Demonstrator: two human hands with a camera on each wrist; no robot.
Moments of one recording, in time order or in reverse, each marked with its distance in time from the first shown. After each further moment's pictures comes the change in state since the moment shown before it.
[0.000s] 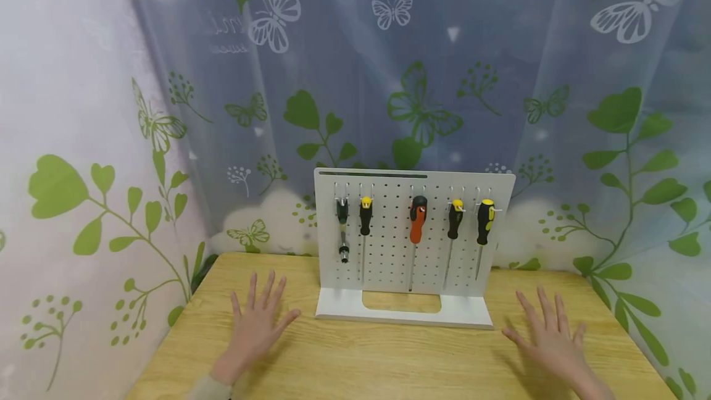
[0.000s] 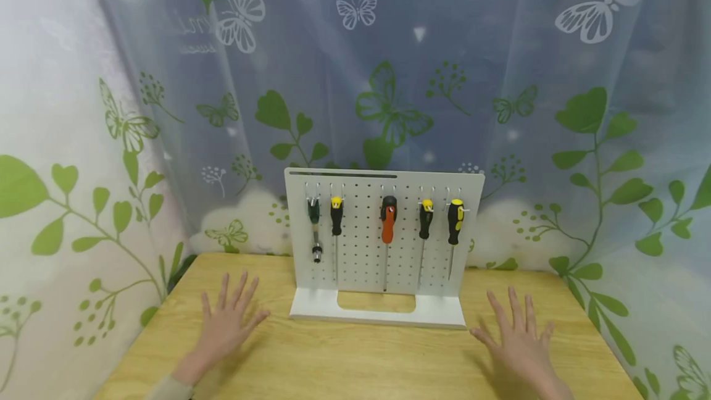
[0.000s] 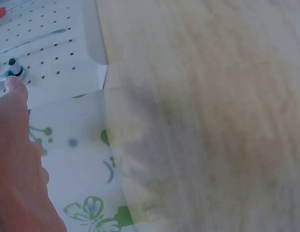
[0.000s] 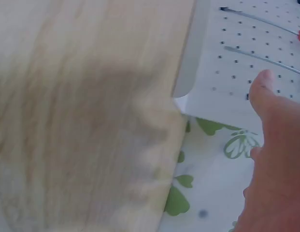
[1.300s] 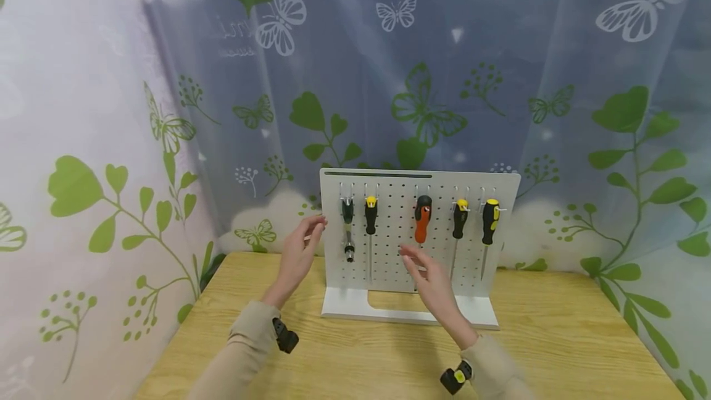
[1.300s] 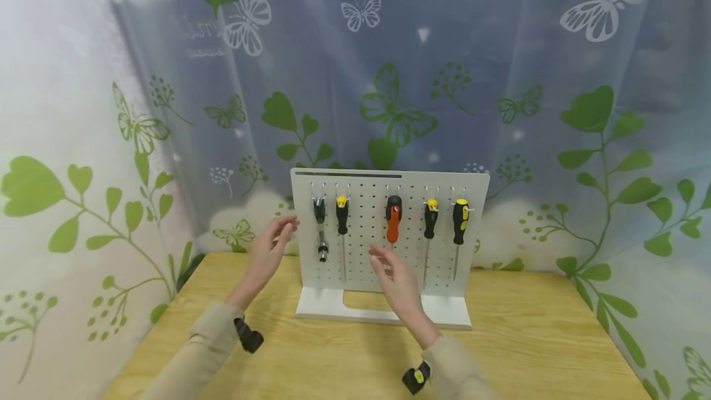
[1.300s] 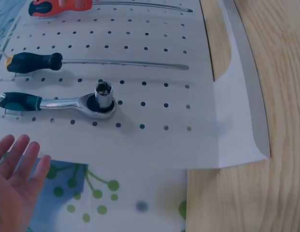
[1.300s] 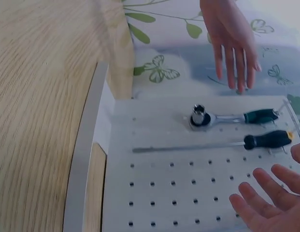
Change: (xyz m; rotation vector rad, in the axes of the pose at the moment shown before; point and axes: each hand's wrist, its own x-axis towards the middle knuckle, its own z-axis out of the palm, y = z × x) left_hand 0.120 0.072 -0.046 -0.755 0.264 0.078; right_hand 0.090 -0.218 0.020 0.752 0.137 -0.178
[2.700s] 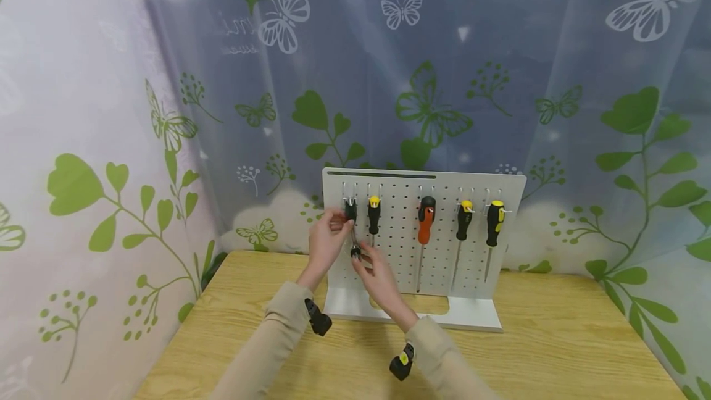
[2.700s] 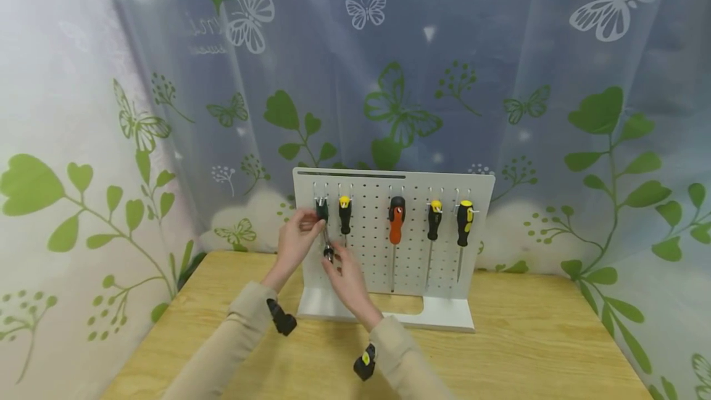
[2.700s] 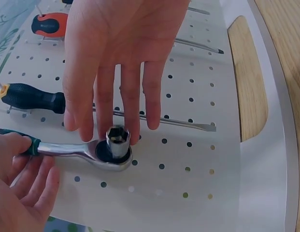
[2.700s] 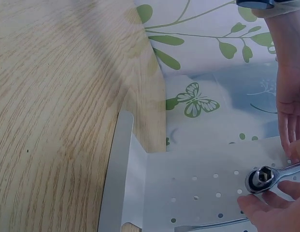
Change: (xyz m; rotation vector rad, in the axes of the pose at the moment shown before) left_hand 0.029 0.018 0.050 0.029 0.087 -0.152; right_hand 0.029 -0.005 0.097 0.130 -0.153 0.041
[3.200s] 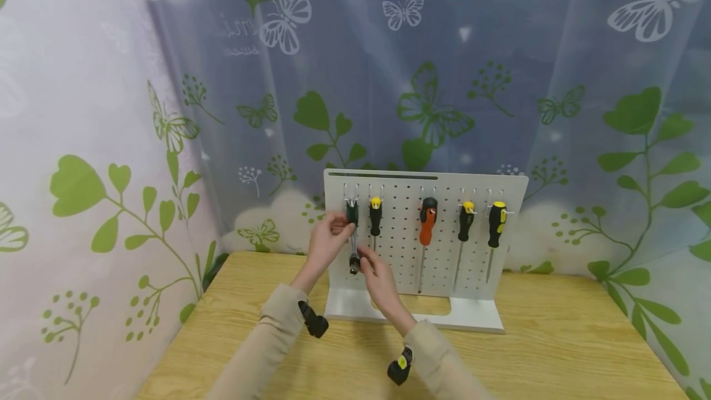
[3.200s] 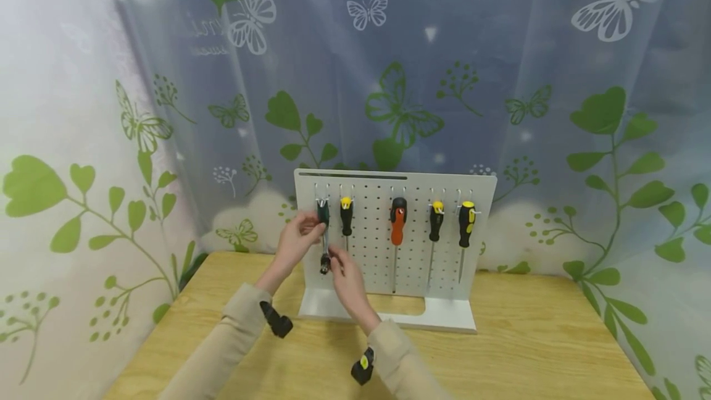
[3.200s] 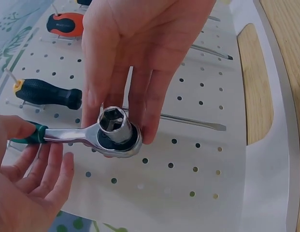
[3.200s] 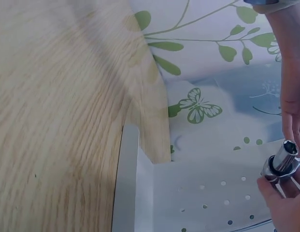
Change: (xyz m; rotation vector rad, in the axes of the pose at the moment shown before) left_hand -0.001 0.000 -0.009 -0.128 -0.127 -0.084; right_hand 0.000 0.004 0.005 0.102 0.056 -0.028
